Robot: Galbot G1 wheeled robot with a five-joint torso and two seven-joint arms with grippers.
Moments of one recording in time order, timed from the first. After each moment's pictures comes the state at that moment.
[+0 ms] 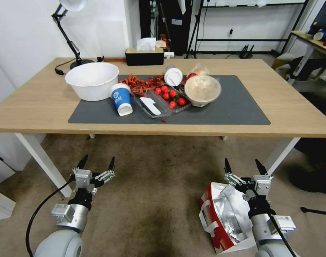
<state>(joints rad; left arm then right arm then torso) 1.68 -1.36 -0.64 -2.08 -0.24 -0.10 0.10 -1.77 1.52 0.65 2.21 0.08 0.08 -0.03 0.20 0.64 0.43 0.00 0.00</state>
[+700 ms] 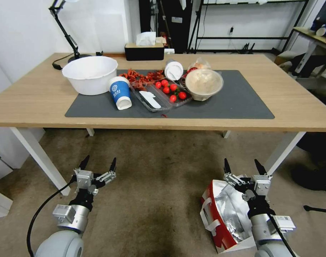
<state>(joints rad) 1.68 -1.35 -0.62 -2.08 -0.24 -0.11 0.10 -1.77 1.51 0.65 2.22 0.08 0.08 -0.04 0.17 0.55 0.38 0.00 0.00</state>
